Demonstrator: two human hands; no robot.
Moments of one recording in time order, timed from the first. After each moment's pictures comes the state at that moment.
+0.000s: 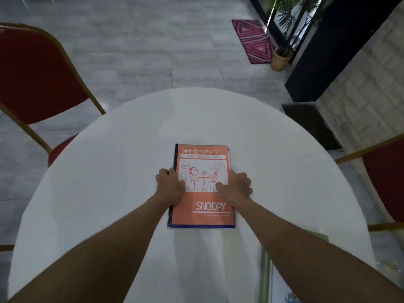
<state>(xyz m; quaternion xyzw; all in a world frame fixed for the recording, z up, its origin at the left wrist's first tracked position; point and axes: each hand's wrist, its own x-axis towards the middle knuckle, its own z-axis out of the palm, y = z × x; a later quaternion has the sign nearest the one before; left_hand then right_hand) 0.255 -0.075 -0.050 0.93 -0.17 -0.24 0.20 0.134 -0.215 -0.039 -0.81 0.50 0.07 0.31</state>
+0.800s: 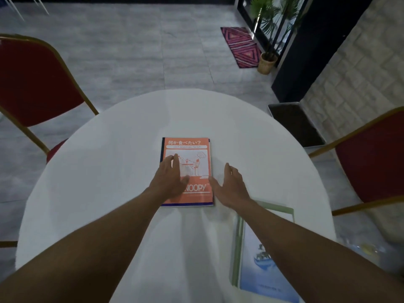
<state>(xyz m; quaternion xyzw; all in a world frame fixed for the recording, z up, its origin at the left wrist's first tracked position) 0.181 -0.067 0.017 0.91 -0.34 -0.21 0.14 0.038 -0.206 -0.006 -0.85 0.42 0.05 0.31</state>
